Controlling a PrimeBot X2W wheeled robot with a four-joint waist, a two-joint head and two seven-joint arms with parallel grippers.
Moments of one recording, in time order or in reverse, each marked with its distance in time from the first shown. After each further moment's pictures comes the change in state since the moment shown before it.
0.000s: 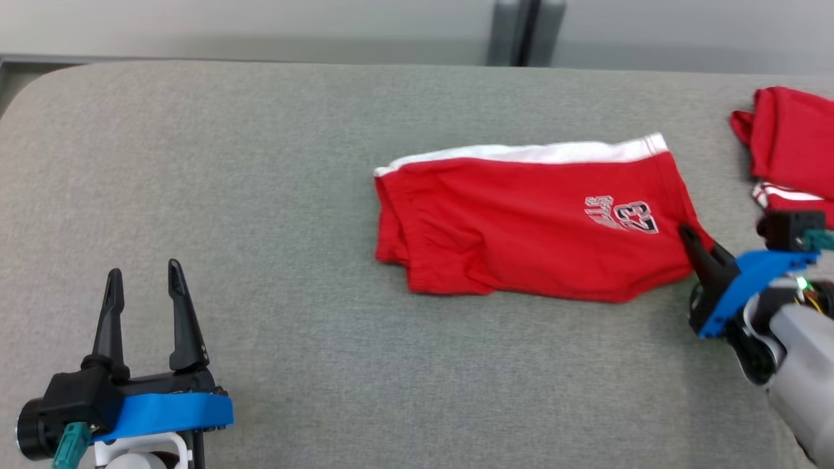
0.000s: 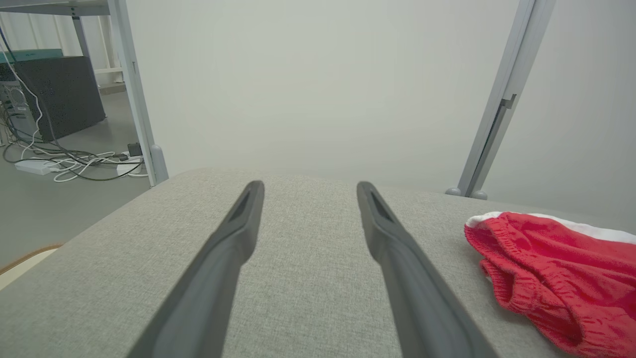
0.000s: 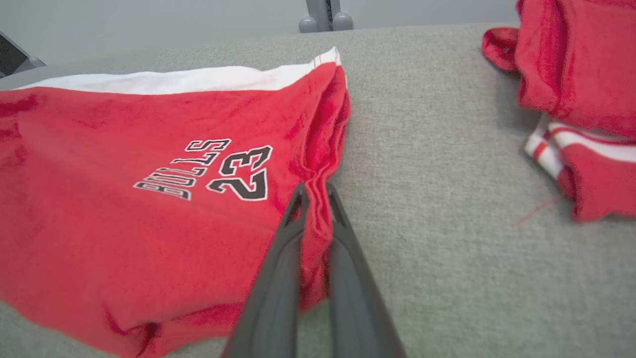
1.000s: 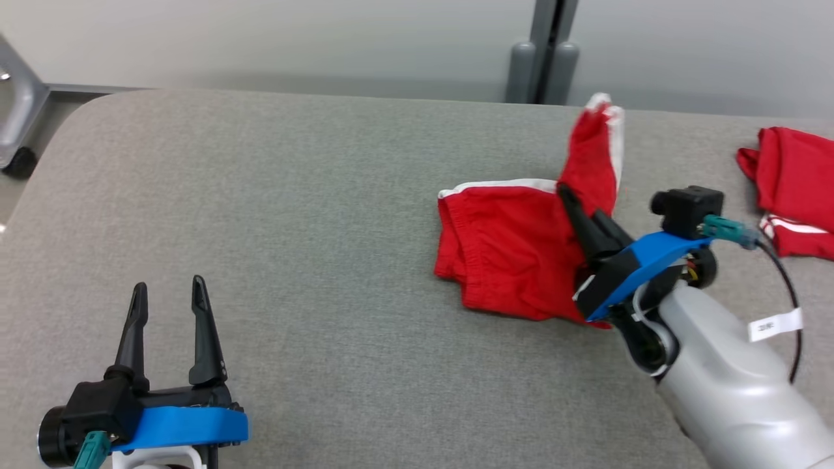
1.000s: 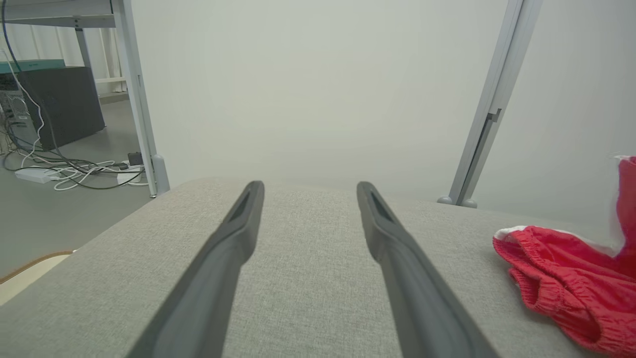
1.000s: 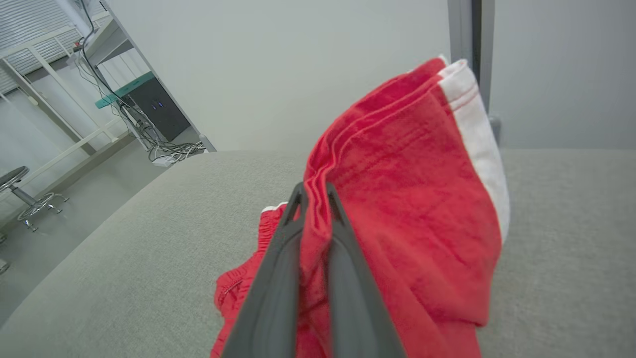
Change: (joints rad) left arm 0.034 0.000 -0.027 0.014 0.004 -0.013 0.000; right arm 0.116 0.188 -0.338 -0.295 -0.290 0.000 0.006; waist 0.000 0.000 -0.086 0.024
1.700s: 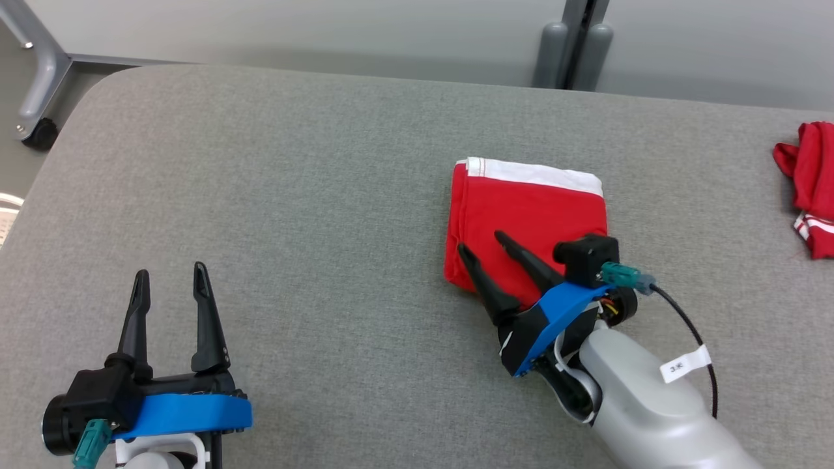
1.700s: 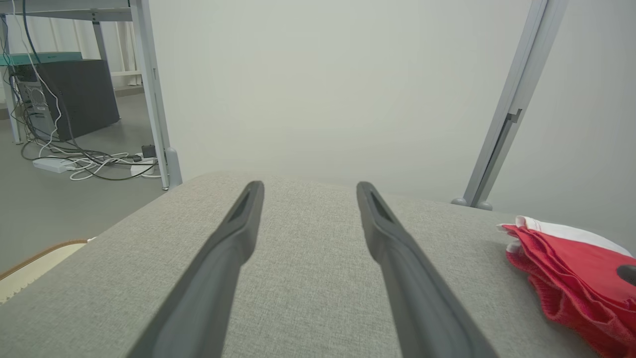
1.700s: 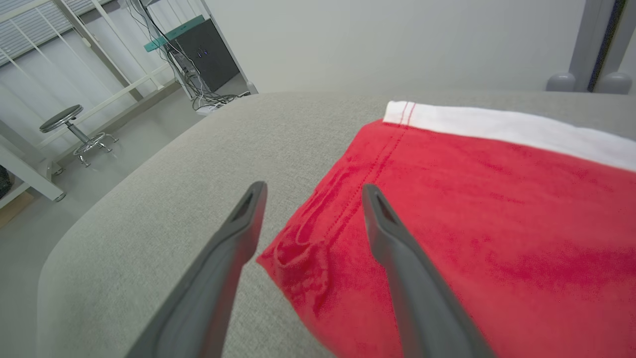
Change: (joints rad) left arm -0.032 0.000 -0.025 0.006 -0.026 0.014 0.000; right arm 0.053 0.189 0.047 0.057 -0.176 0.000 -0.013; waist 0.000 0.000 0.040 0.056
